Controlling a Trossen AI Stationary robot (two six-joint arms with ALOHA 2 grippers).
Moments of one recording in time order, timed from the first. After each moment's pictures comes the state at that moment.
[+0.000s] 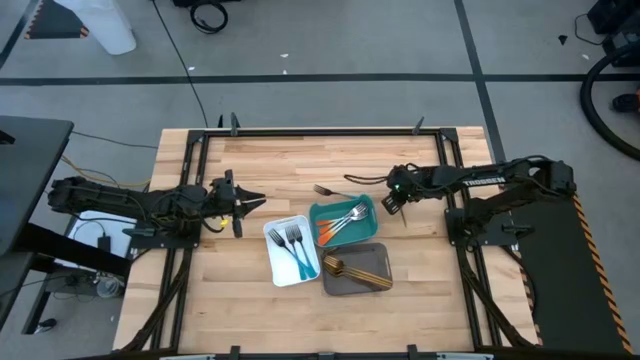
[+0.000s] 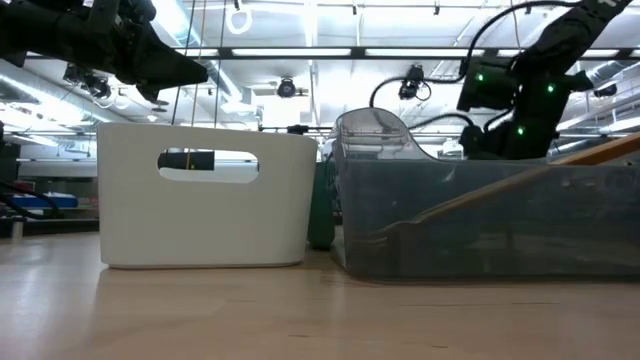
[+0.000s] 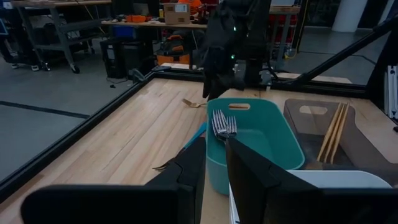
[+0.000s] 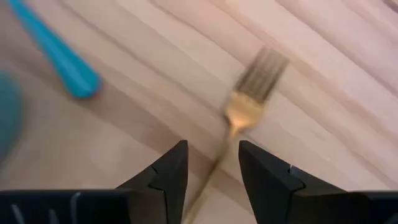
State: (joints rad) left arm -0.08 0.61 0.28 0.20 -0.34 -0.07; right arm -0.30 1.24 0.53 -0.49 0.26 0.58
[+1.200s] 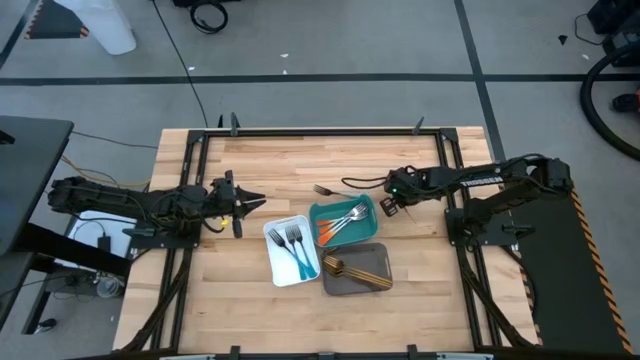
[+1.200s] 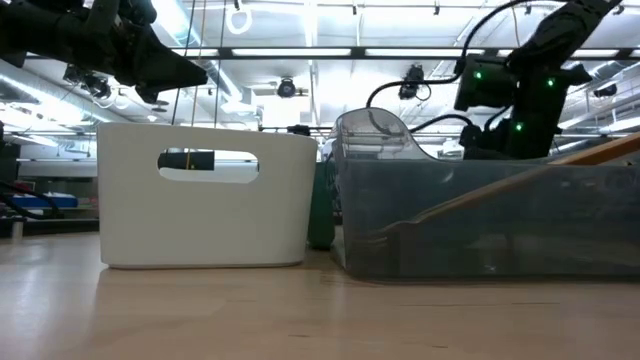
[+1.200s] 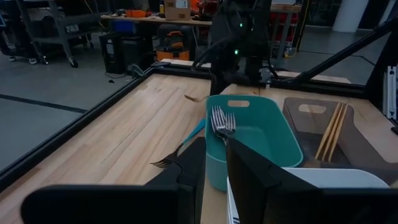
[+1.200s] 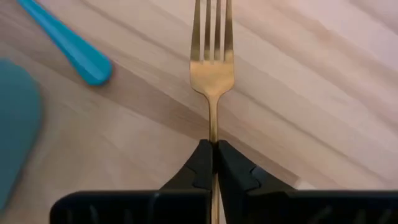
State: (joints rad) left arm -0.08 0.61 0.28 0.19 -0.34 -0.09; right arm -0.26 1.27 0.57 -0.58 0.23 0.75
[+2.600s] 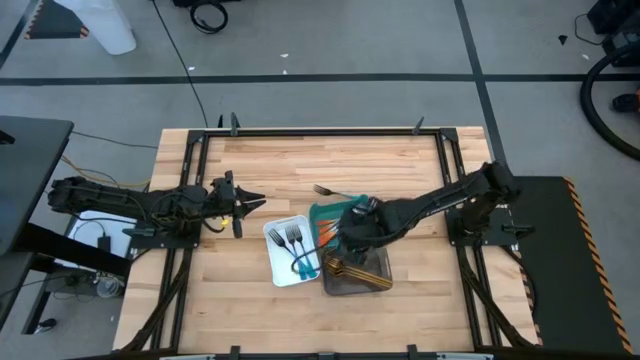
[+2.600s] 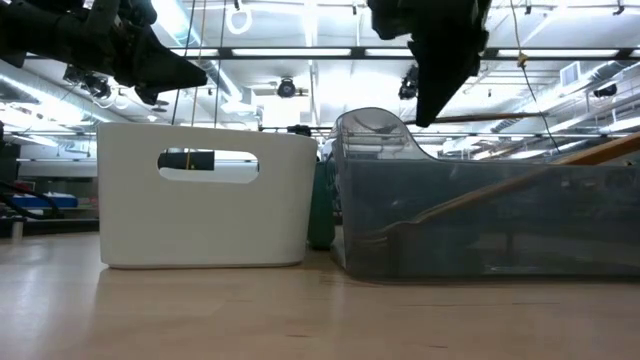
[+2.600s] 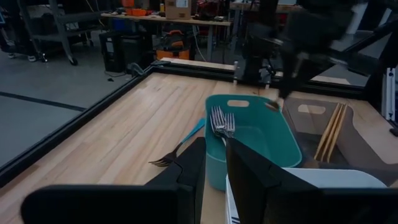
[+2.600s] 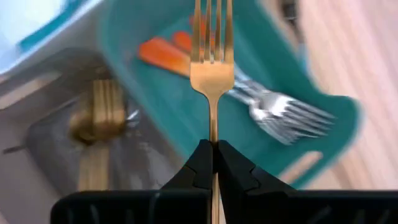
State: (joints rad) left arm -0.08 0.61 0.28 0.18 -0.34 -0.11; right arm 0.29 1.75 1.45 -1.06 0.32 0.72
